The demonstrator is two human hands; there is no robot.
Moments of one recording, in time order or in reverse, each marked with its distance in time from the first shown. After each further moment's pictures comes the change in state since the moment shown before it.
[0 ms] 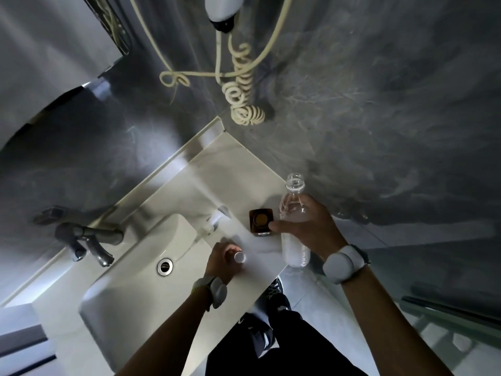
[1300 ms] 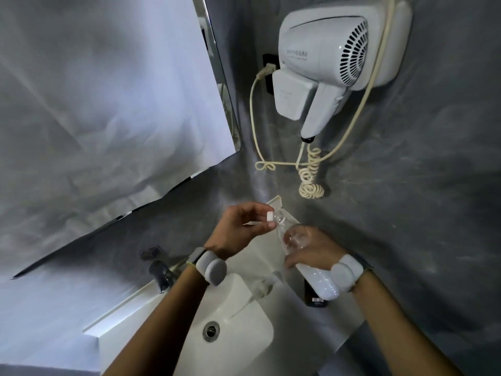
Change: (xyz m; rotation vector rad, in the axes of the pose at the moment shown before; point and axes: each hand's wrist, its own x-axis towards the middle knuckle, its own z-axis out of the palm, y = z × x) left_hand -0.044 0.182 -0.240 -0.305 0.153 0.496; right_hand 0.004 -0.127 0.078 -0.413 -0.270 -0.213
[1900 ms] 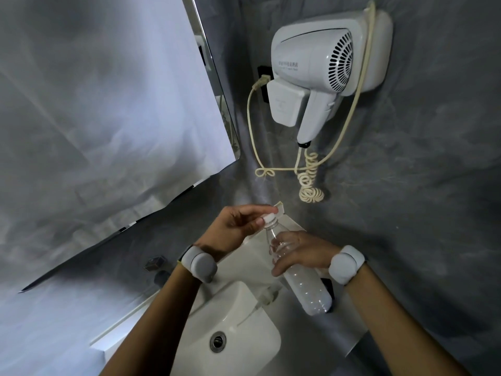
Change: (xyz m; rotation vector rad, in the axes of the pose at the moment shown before) left_hand 0.000 0.011 -0.022 -0.051 -0.160 0.103; right_hand 0.002 -0.021 0.004 0.088 -0.226 -0.065
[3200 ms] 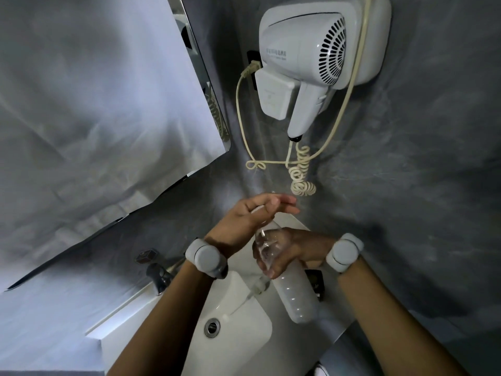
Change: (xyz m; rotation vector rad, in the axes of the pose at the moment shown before) left_hand 0.022 0.022 0.037 -0.193 -0.118 -0.138; right_hand -0.002 -0.015 -0.016 0.158 -0.453 -0.157
